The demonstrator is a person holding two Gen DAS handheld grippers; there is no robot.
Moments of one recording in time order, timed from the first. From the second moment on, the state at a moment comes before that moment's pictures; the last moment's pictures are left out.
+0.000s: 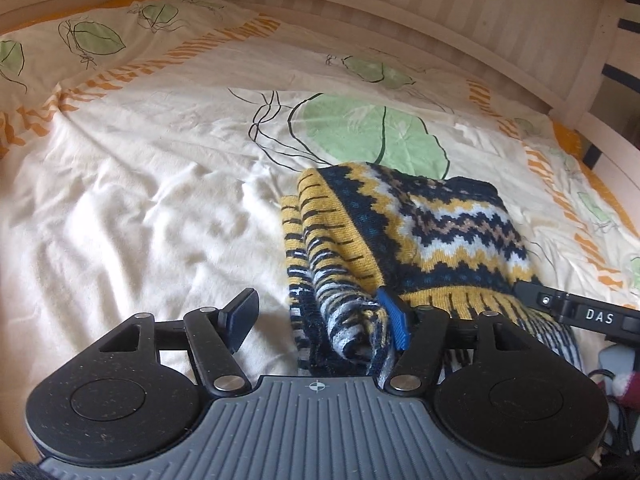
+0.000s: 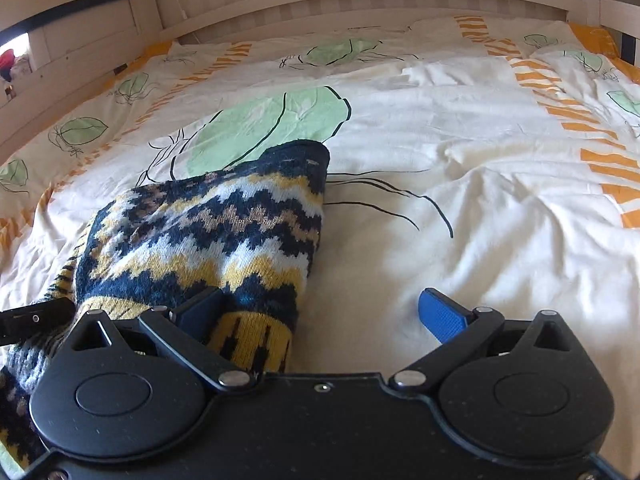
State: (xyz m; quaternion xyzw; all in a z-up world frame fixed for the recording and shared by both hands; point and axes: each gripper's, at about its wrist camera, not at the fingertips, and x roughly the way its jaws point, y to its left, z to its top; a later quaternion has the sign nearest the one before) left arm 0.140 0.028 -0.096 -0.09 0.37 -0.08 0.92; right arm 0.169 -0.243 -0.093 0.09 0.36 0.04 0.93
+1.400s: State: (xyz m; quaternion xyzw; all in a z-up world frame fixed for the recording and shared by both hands) left arm 0.018 -0.015 -0.029 0.02 0.37 -0.01 0.93; right arm 0.009 -0.217 -0.021 0.05 0.35 0.07 0.93
